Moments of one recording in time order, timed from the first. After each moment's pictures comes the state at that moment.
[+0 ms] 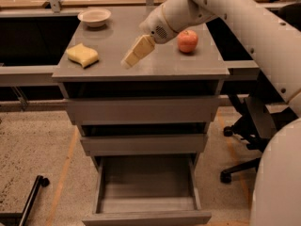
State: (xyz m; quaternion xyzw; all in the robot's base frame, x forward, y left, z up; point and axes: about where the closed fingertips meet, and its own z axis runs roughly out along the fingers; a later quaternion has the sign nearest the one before) arm 0.680 0.044 0.930 -0.57 0.70 0.22 0.37
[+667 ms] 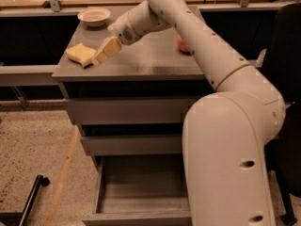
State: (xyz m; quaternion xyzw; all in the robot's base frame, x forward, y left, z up) arm 0.750 0.151 0.893 -0.59 0.65 0.29 0.39
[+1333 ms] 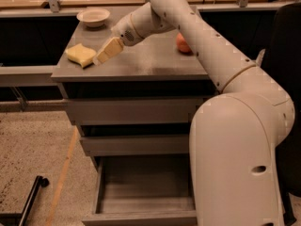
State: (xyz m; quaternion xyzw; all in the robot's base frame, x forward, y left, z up) arm 0.748 0.148 0.892 -0.57 0.66 0.30 0.39
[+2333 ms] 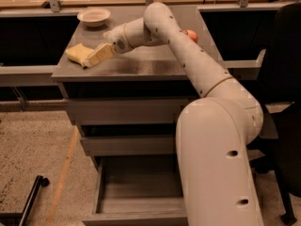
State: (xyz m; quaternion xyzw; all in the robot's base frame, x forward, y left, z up) arm 0.781 0.188 0.865 -0.53 0.64 0.35 0.43
